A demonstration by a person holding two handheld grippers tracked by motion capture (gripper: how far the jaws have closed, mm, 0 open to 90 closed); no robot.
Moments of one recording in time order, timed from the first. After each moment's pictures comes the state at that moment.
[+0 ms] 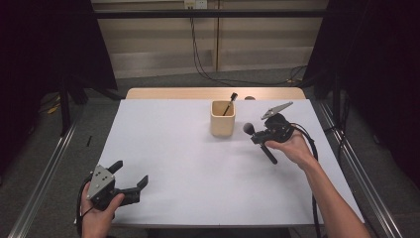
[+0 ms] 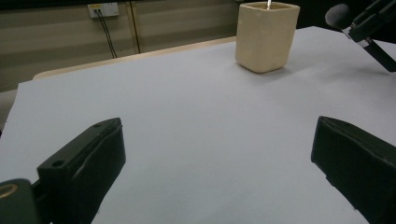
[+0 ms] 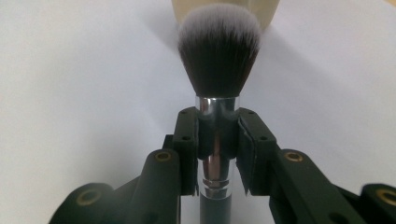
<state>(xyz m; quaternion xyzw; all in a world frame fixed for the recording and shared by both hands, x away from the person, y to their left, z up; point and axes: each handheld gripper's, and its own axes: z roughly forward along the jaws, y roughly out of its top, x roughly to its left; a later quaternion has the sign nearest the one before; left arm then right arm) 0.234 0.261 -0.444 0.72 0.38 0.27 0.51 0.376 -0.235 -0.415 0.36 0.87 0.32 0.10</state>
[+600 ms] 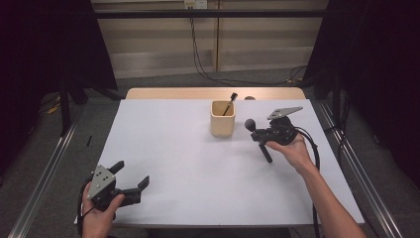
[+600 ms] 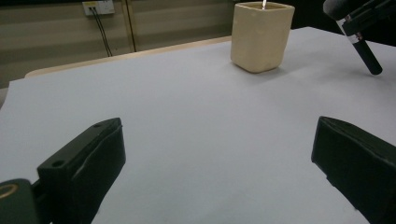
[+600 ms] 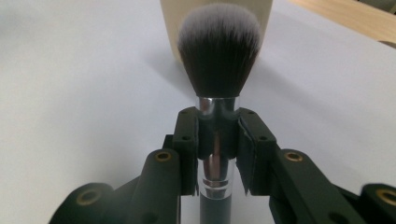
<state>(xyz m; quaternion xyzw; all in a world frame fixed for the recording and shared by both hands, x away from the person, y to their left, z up) 0.234 0.260 -0.444 0.72 0.38 0.27 0.52 0.366 -0.243 -0.421 0.38 0.82 0.40 0.13</state>
